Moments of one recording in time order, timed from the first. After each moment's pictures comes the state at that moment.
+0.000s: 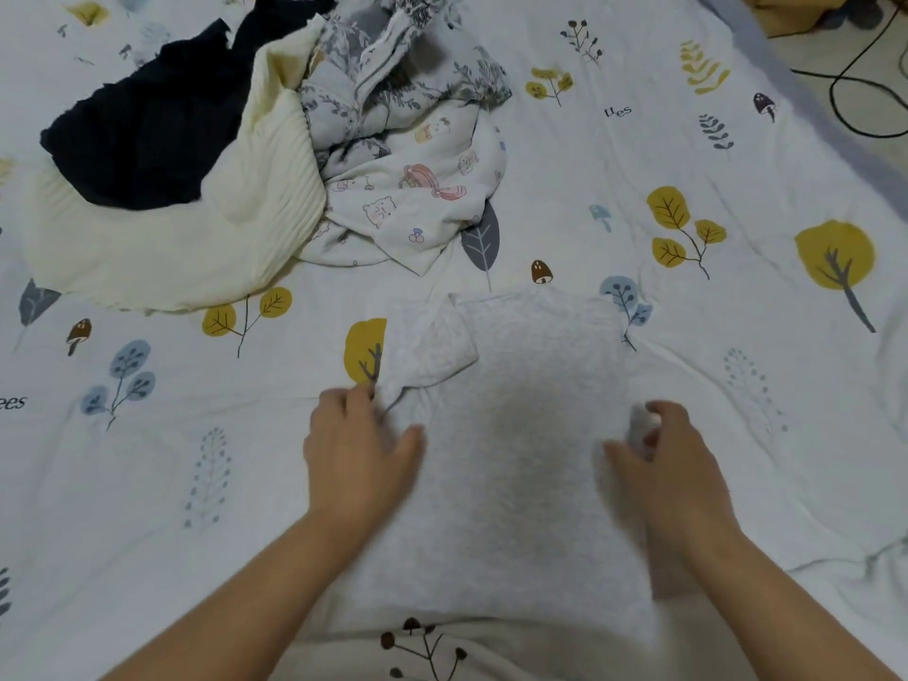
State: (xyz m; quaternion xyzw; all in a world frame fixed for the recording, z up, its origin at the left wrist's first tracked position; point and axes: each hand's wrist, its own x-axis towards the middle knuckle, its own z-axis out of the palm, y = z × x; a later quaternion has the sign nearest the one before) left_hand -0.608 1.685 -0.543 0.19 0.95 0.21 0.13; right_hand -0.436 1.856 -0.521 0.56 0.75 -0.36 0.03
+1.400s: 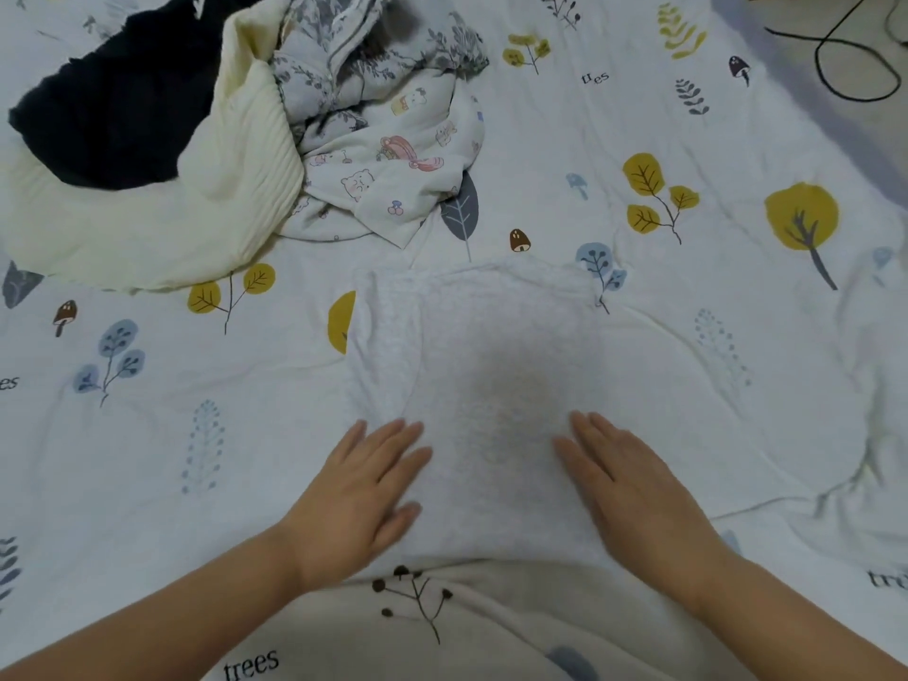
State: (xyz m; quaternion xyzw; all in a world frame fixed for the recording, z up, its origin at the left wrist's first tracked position) left_hand -0.593 1.621 -0.565 0.65 0.75 0.03 0.14; right_hand -0.371 1.837 -0.567 0.16 0.98 -0.09 0.05
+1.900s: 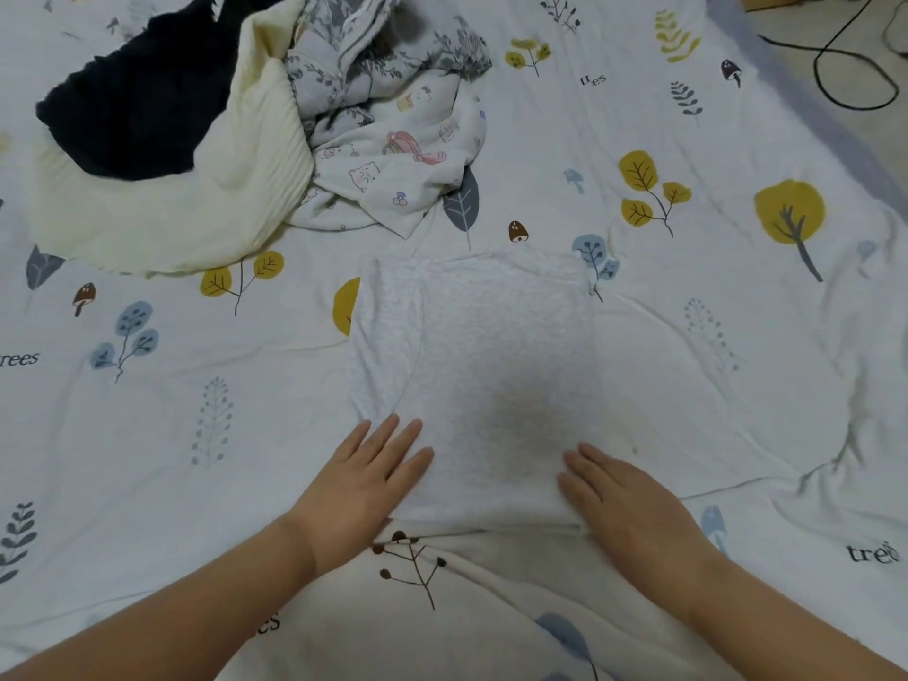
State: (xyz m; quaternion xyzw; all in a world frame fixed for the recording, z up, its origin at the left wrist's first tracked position) left_hand -0.576 1.611 -0.574 0.68 0.72 -0.05 0.09; right_hand -0.350 1.819 -0.561 0.06 0.99 -0.09 0.02
